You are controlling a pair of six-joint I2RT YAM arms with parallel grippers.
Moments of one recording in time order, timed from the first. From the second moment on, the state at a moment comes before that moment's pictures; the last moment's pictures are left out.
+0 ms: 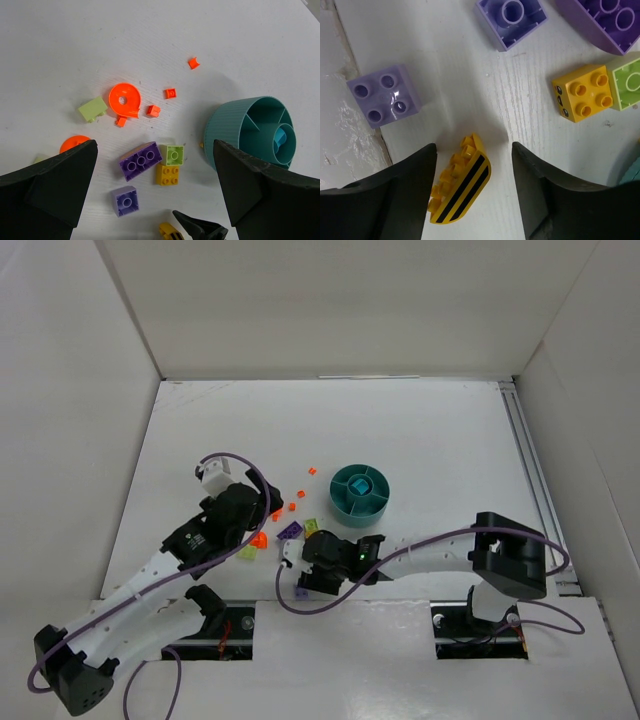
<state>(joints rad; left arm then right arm) -0.72 0.75 0.67 -0.58 -0.54 -1.01 1.30 1.67 0.92 -0.21 0.10 -0.17</state>
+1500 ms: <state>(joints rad) -0.58 0.94 0.69 -0.41 -0.42 -0.87 0.94 1.38 0.90 0.03 0.13 -0.39</state>
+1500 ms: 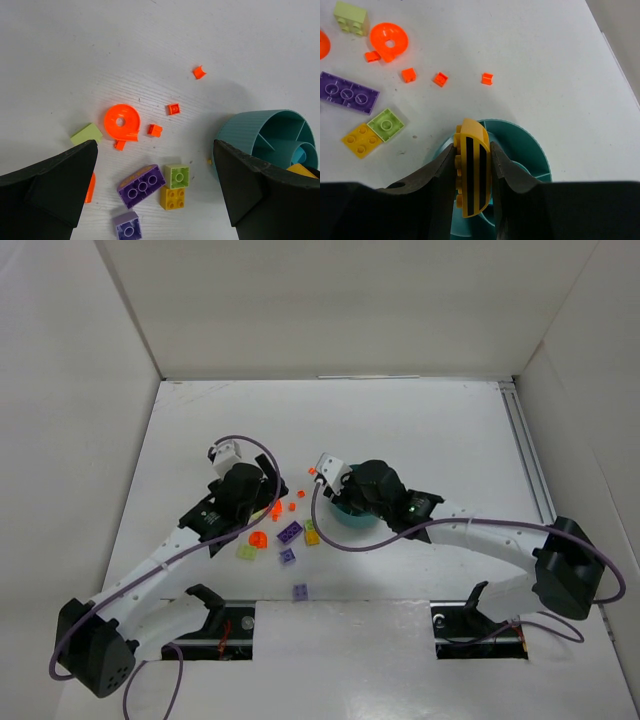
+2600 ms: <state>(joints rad) -0.55 0.96 0.69 -0.39 -0.35 -0.83 0.94 1.44 0.91 0.08 0.24 -0.19</state>
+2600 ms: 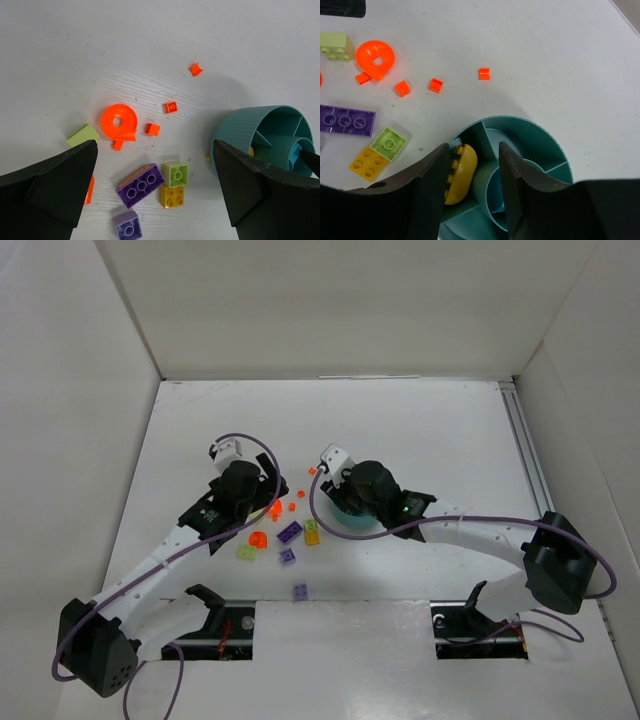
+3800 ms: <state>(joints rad) -0.95 1.35 0.74 -0.42 -0.23 -1.03 0.66 0.87 0.68 -0.20 0.43 -0.09</state>
